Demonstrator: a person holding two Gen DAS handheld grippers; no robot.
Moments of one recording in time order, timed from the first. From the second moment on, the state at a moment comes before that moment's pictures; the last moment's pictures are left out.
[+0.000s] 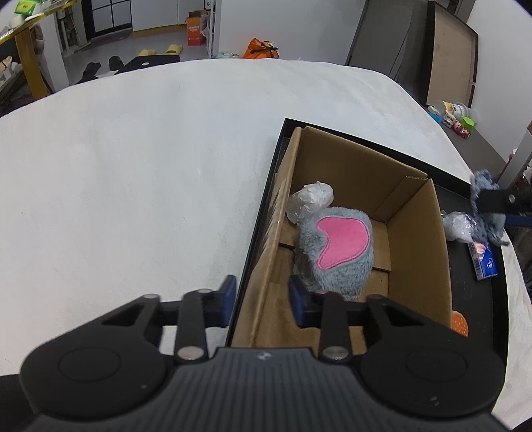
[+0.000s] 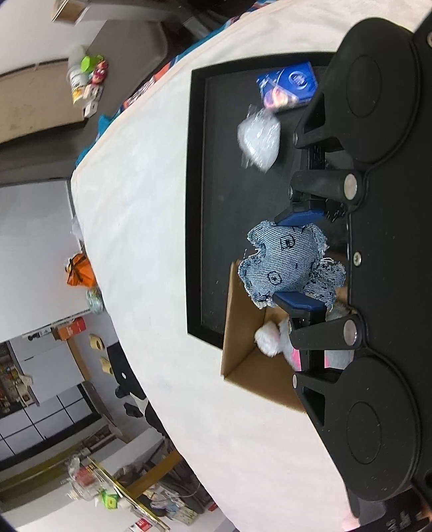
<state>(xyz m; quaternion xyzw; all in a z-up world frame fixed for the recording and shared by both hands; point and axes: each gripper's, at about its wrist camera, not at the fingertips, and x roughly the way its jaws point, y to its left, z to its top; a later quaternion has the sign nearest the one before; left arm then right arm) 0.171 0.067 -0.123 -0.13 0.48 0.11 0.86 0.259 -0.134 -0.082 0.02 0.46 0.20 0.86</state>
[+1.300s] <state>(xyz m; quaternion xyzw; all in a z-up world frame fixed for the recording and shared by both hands) 0.167 0.084 -0.127 -0.17 0.47 0.10 0.86 0.257 -0.101 -0.084 0.02 0.45 0.20 0.87</state>
